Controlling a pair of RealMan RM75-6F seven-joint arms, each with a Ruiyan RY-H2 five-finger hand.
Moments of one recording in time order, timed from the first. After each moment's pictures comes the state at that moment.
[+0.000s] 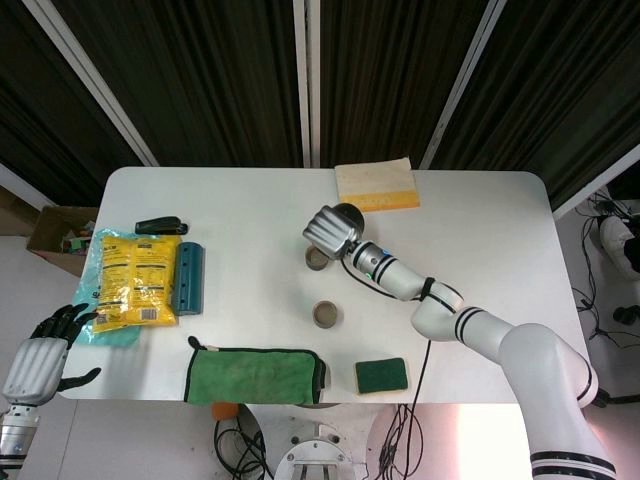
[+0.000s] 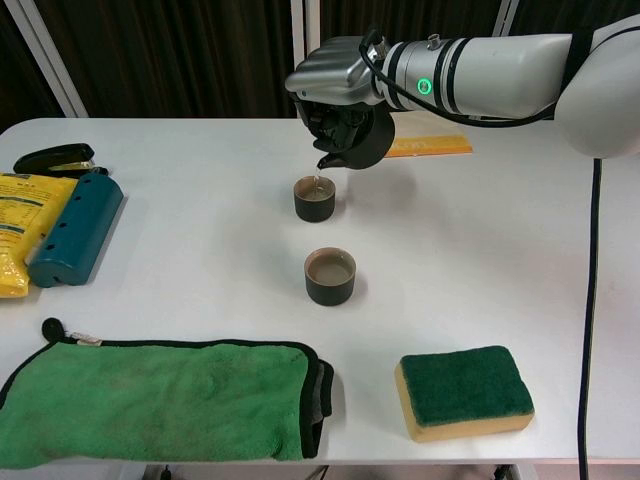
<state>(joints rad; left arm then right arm) -0.03 -1.23 0.06 -1.38 1.57 1.47 -0.10 1.24 -1.73 0.11 -0.86 -1.49 0.64 -0.06</state>
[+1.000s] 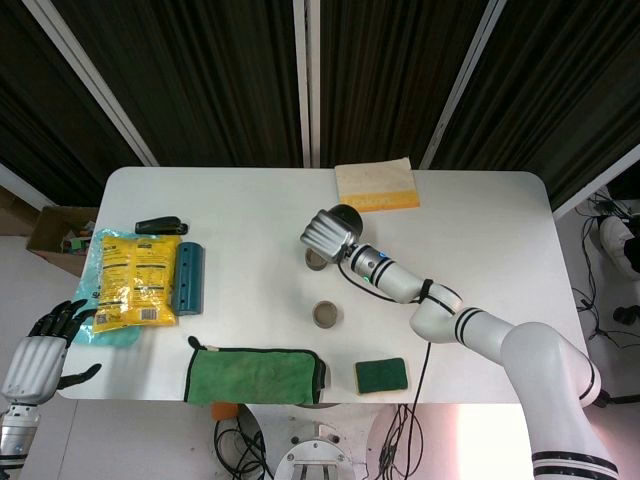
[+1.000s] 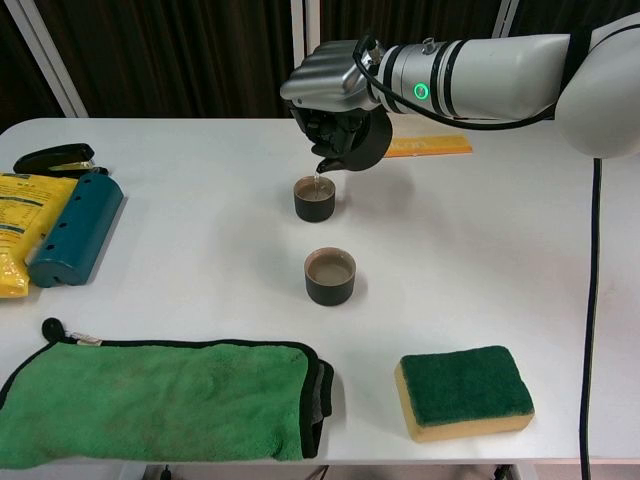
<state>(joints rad) -0.03 -1.26 0.04 -1.35 1.59 1.52 -0.10 1.25 -1.72 0.11 -0.90 -1.48 0.62 -0.13</state>
